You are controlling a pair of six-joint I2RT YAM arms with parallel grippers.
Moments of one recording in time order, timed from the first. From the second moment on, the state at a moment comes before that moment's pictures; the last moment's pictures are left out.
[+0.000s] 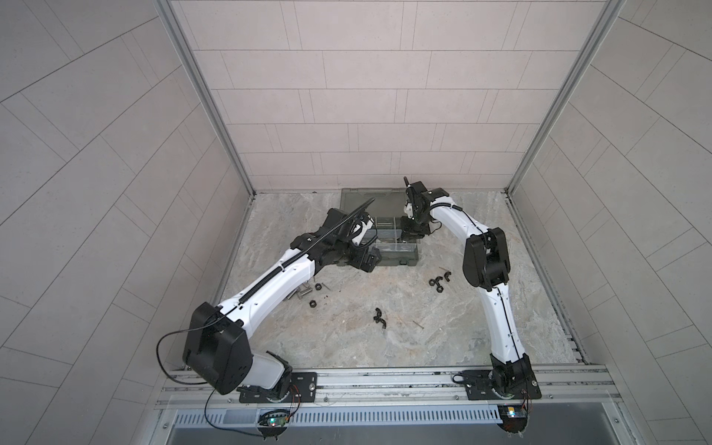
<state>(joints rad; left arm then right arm) -0.54 1.43 1.19 -0.61 0.27 -0.09 0.31 2.37 2.15 -1.11 -0.22 0.33</state>
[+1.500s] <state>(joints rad) -0.18 1.56 1.03 -0.77 0.02 -0.28 0.48 1.63 1.54 -1.11 -0.25 0.26</state>
